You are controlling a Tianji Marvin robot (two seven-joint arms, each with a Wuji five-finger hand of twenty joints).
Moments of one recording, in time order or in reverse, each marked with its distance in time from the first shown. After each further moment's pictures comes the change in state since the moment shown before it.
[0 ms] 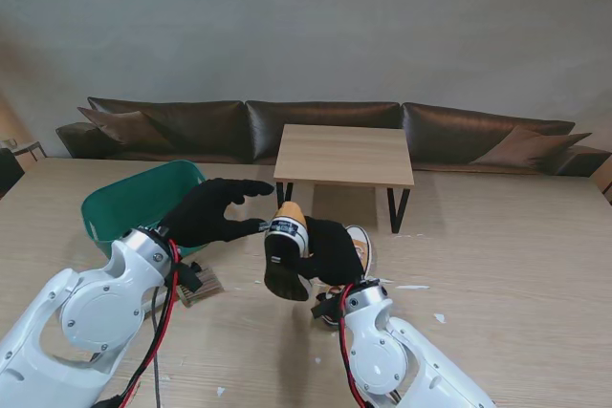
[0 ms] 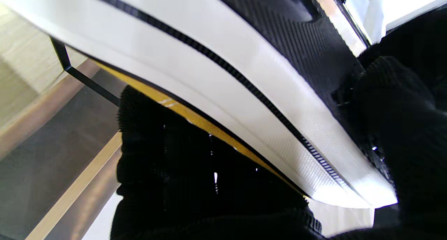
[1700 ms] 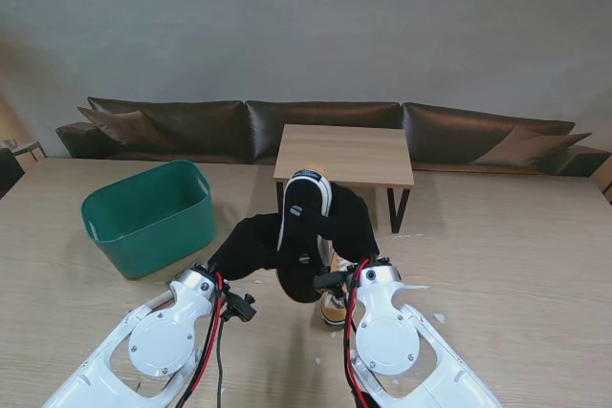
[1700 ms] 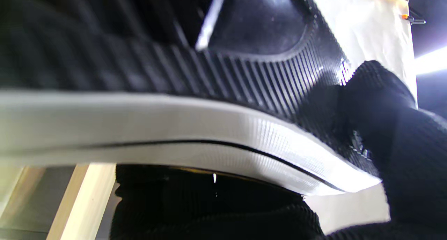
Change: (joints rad) left arm -0.028 -0.069 0.241 0.202 -0.338 -0.010 0.225; right arm -0.071 -0.027 0.100 -0.237 0.347 0.145 0.070; left_hand 0.103 -0.172 -0.167 -0.028 0.095 0.056 0.596 0.286 0.441 -0.035 0.227 0.403 0.485 0.008 0.445 0.169 0.414 0.074 0.556 0.160; right_hand 0.042 0.031 -0.003 0.000 -0.052 0.088 0.025 -0.021 -0.057 0.026 -0.007 0.010 -0.057 0.009 -0.020 0.029 -0.016 0.018 -0.031 -0.002
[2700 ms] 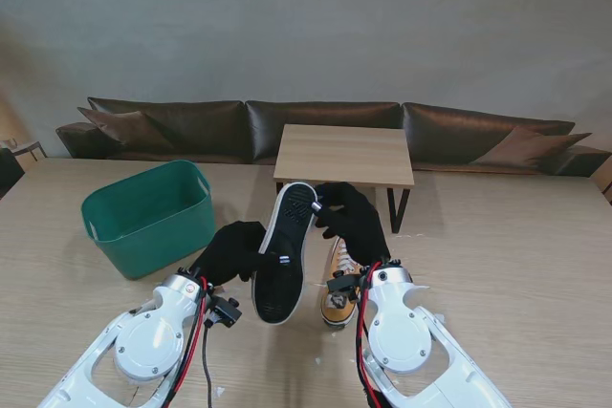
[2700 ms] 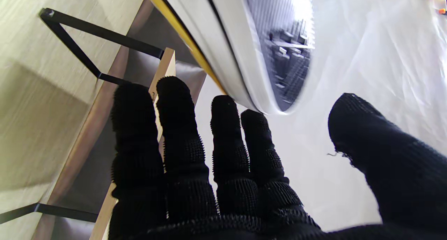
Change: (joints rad) left arm 0.081 -0.011 -0.087 -0.071 -0.003 0.202 -0.017; right arm -0.021 0.012 0.052 0.021 0.023 0.042 0.046; left_hand 0.011 -0.027 0.005 -0.031 0.037 0.088 0.119 -0.015 0.076 0.028 0.087 0.070 0.099 -0.007 0.204 -0.015 0.214 0.035 0.024 -0.111; right_hand -0.059 0.231 -0.001 0.227 -0.297 0.031 -0.300 0.030 -0.356 0.017 0.052 -0.091 -0.249 0.060 -0.020 -0.036 -0.002 0.052 -0.148 0.062
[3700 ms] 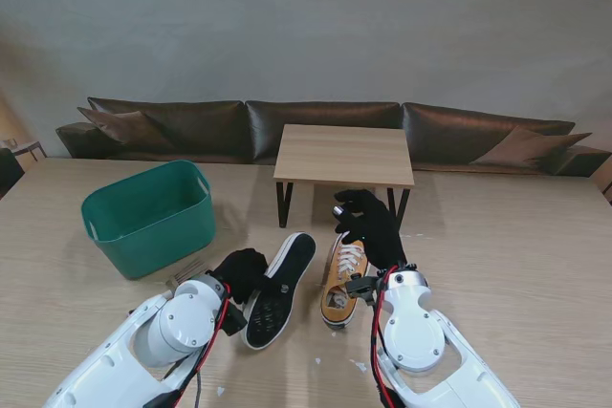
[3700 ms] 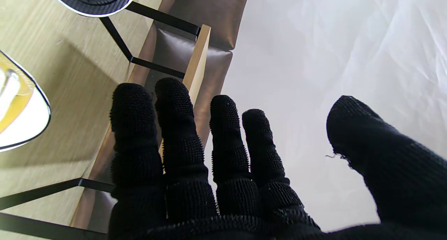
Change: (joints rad) left arm -0.208 0.022 0.184 0.246 0.122 0.300 -0.079; right arm -0.014 0.004 0.062 0.066 0.032 -0.023 0.015; left_hand 0.001 0.014 0.009 0.000 0.000 0.006 0.000 -0.018 0.001 0.003 0.008 0.017 0.001 -0.013 0.080 0.001 0.022 -0.003 0.036 0.003; right_hand 0.000 0.020 0.000 0.000 -0.011 -0.002 0.017 -0.018 0.003 0.004 0.011 -0.009 -0.015 0.012 0.013 -0.002 0.000 0.008 -0.017 0.027
